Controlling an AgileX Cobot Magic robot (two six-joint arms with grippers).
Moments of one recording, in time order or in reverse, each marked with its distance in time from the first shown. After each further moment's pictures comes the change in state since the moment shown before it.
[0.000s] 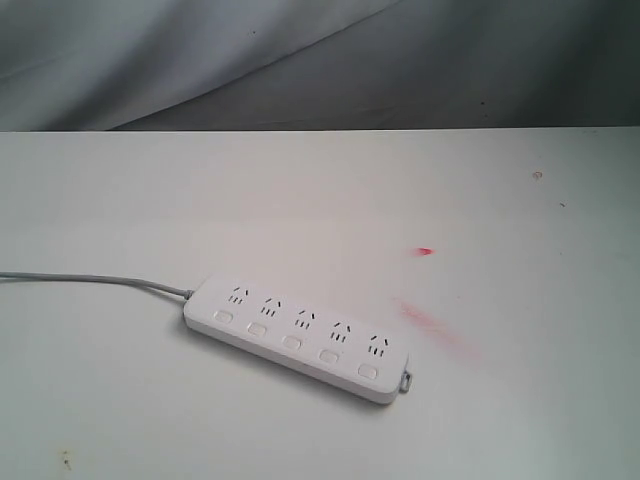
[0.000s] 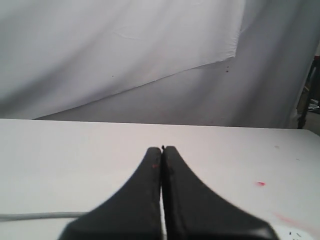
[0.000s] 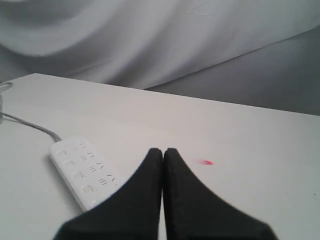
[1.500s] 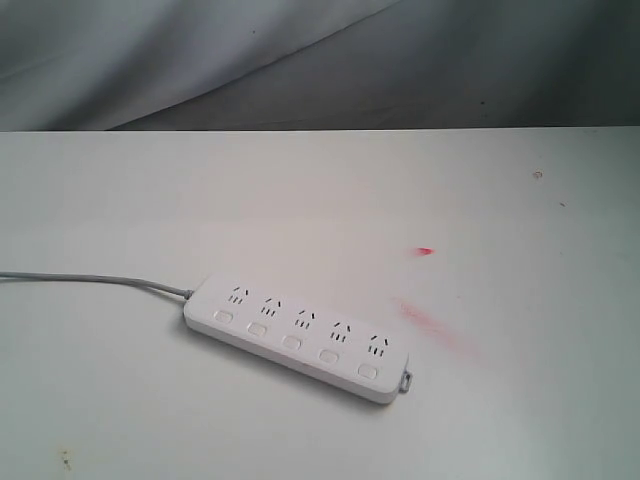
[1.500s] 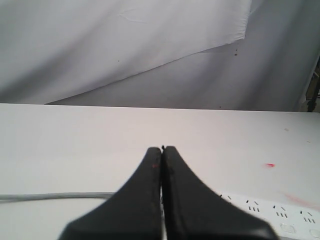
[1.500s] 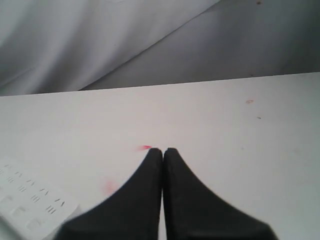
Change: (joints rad) left arm 0.000 0.000 0.051 0.002 -0.012 0.023; right arm -0.154 0.000 0.019 -0.042 0.133 0.180
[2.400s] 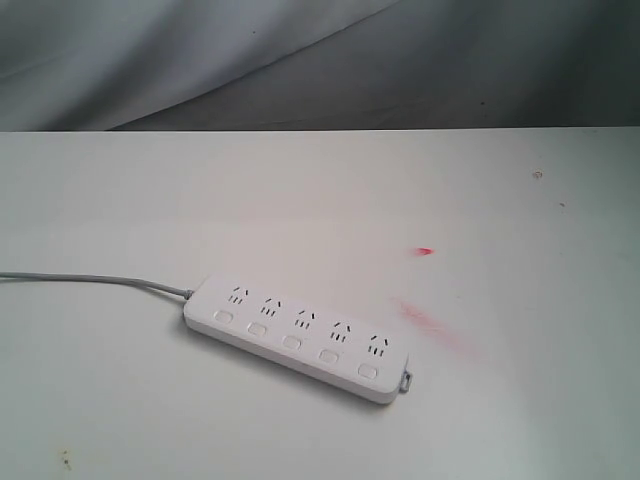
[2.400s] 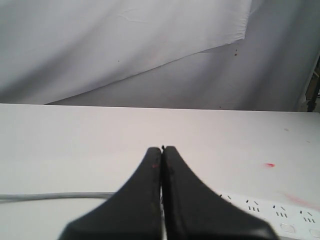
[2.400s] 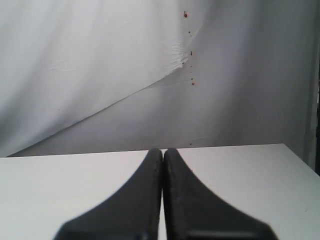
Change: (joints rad) left arm 0.000 0.000 0.000 0.000 0.000 0.000; right arm -0.676 0.002 0.002 0.108 -0.506 -0.234
